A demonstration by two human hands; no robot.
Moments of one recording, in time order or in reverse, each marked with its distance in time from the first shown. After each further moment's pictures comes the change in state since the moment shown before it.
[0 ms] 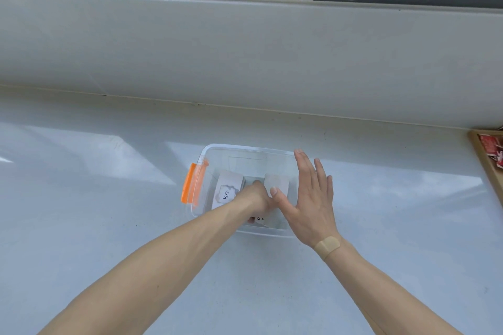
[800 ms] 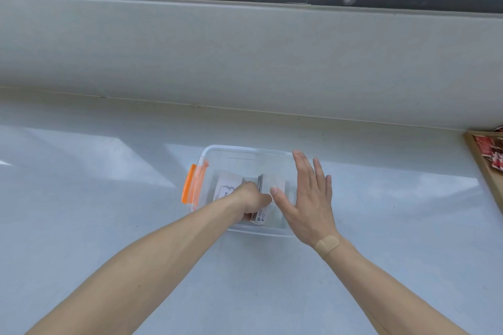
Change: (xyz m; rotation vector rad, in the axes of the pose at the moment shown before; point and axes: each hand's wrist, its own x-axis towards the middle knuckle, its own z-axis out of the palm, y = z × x) left_hand 0.003 -0.017 -0.003 -0.272 0.032 0.040; right_hand 0.001 0.001 0.001 -0.023 -0.005 -0.018
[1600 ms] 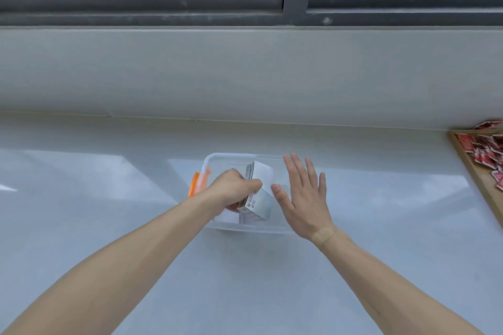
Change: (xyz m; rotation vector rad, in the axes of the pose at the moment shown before) left_hand -0.043 0.005 -0.049 -0.122 0.103 0.110; right_hand 0.000 0.000 -0.004 -0.091 -0.031 -0.037
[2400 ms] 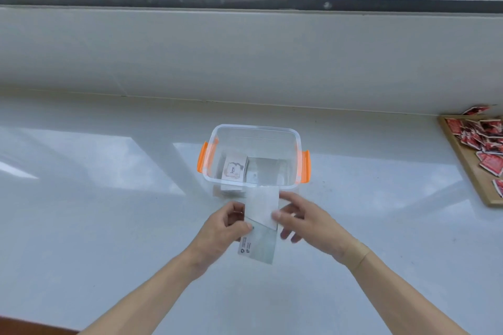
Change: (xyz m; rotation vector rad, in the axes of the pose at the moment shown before) left_hand -0.145 -0.105 0.051 -0.487 -0.095 0.299; right_hand -0.111 -0.029 -0.042 0.669 -0.472 0.221
